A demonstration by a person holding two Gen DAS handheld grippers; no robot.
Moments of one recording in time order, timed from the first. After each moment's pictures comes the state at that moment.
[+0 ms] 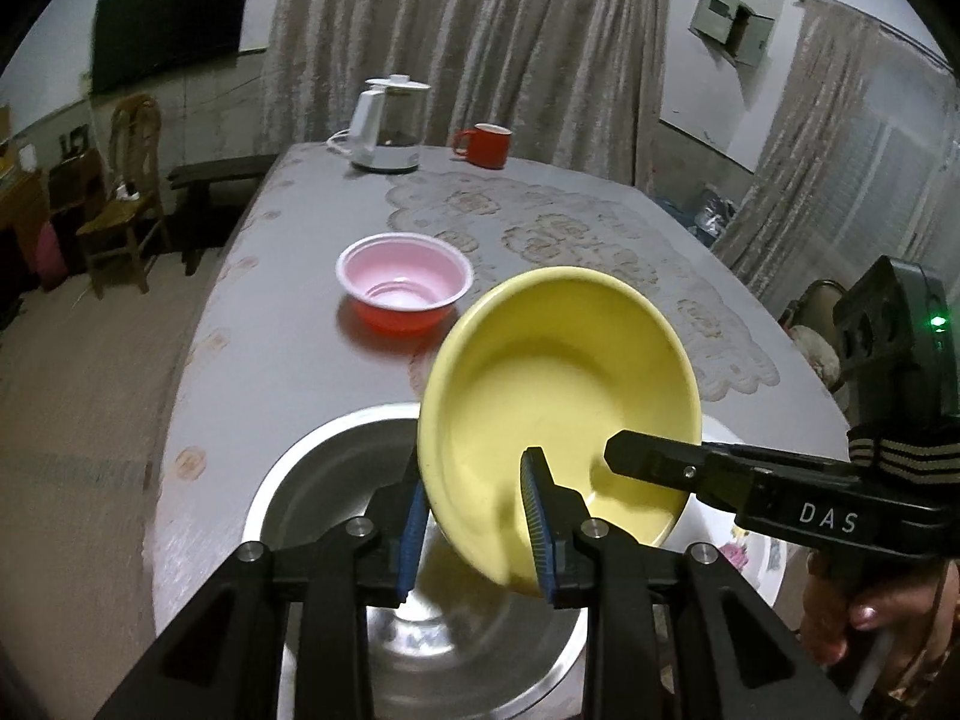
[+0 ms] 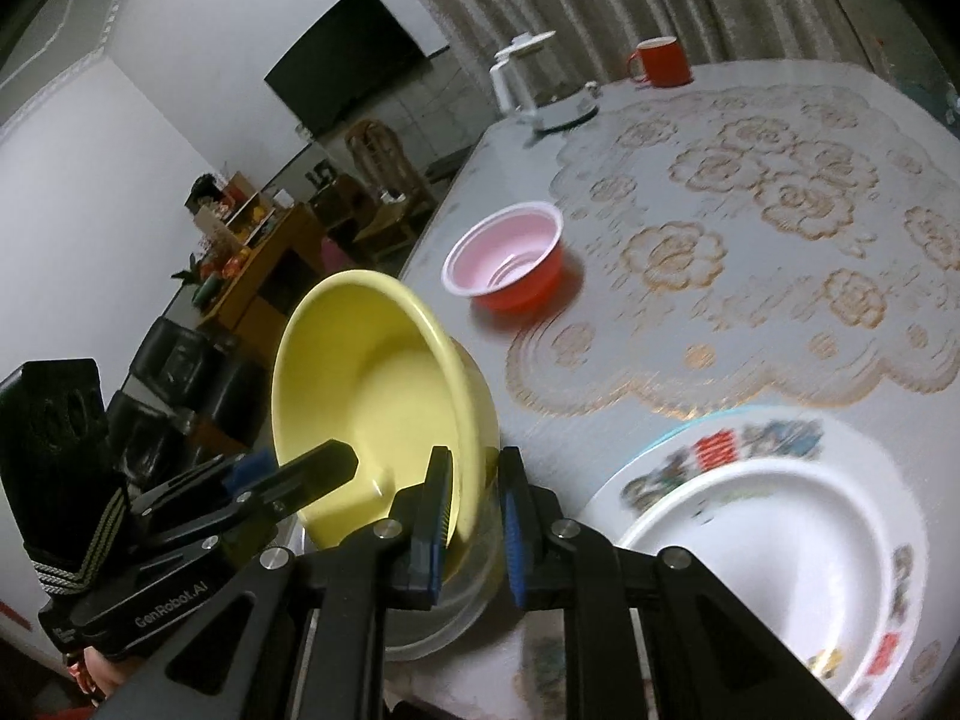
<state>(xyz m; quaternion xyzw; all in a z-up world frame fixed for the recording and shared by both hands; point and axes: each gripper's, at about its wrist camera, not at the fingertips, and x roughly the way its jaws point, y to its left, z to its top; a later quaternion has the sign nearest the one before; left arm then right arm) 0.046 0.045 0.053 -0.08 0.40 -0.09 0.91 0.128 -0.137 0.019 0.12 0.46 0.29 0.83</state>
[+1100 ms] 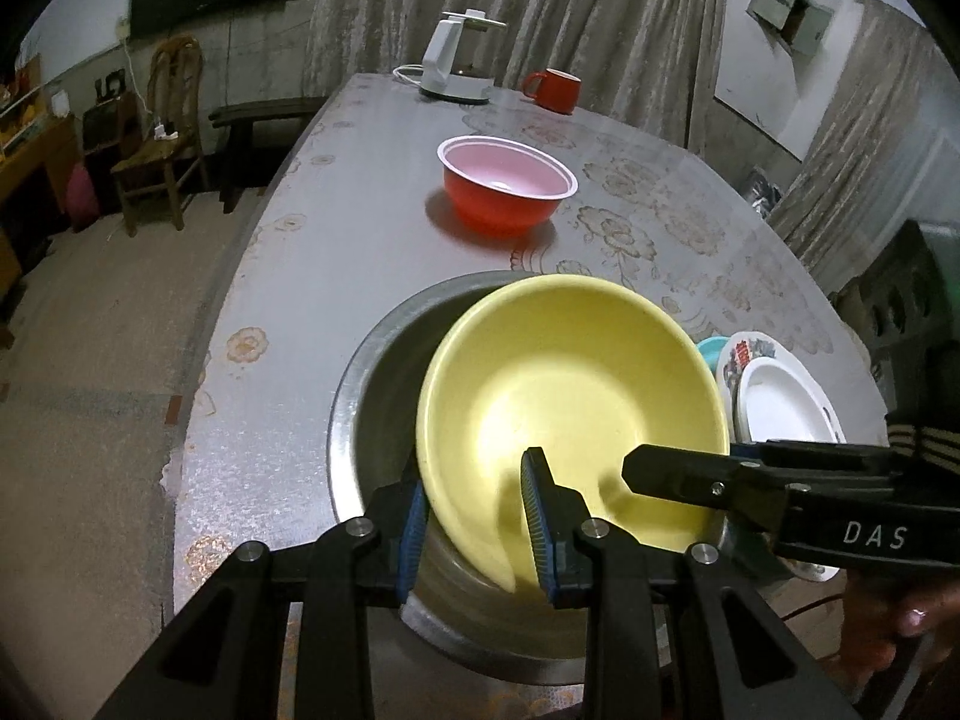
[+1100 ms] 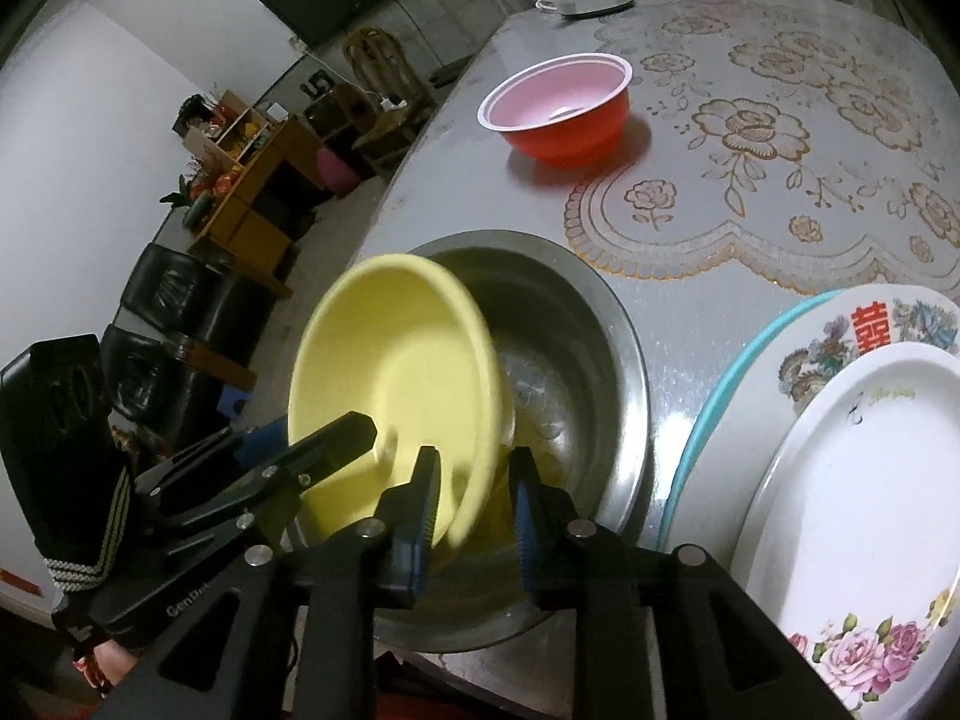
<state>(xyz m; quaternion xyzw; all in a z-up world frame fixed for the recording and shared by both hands) 0.029 0.085 -0.006 -0.09 0.45 -0.05 0.89 0.117 -0.079 -0.034 0.07 0.55 0.30 0.78</state>
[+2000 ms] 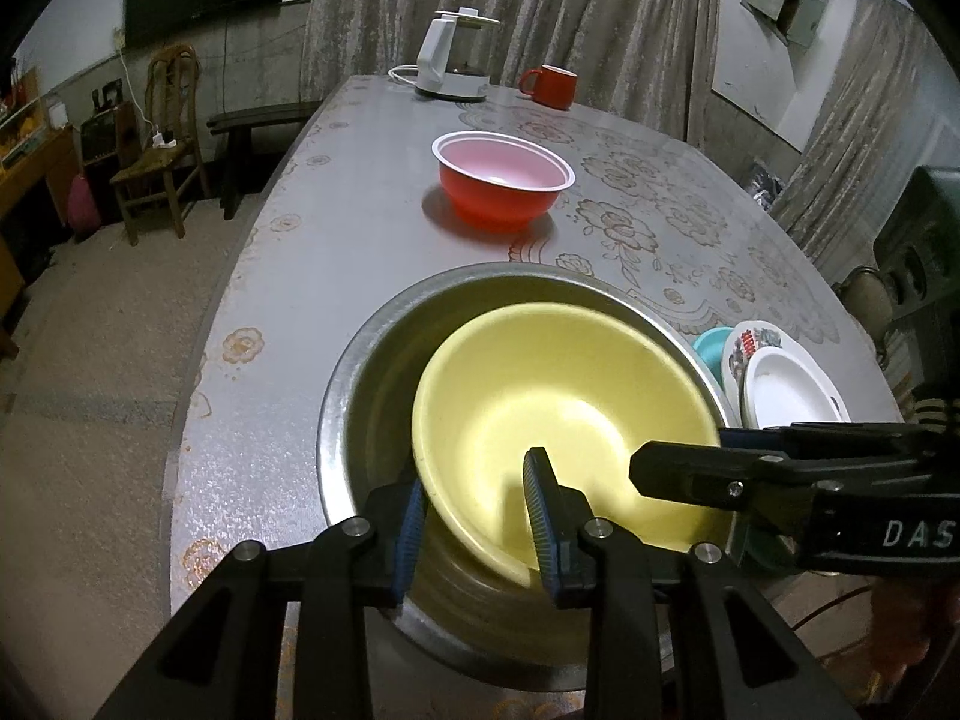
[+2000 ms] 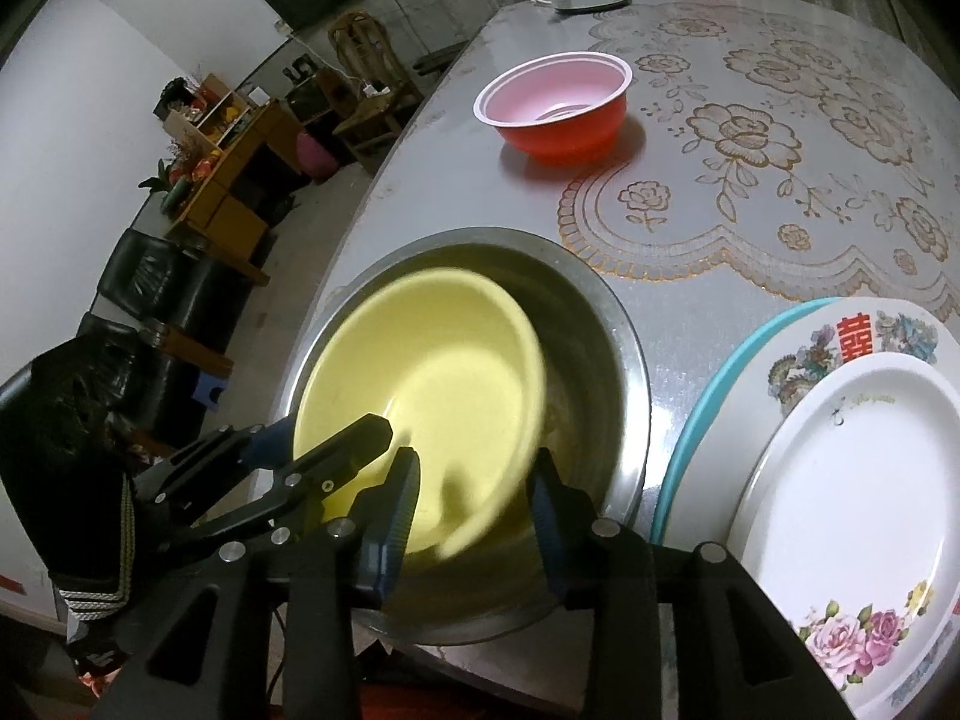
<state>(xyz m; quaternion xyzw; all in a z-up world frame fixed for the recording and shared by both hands) 0.028 0.082 -0.009 -0.09 0.45 -0.05 0.89 0.118 -0.074 -0.028 0.04 0.56 0.27 0.78</state>
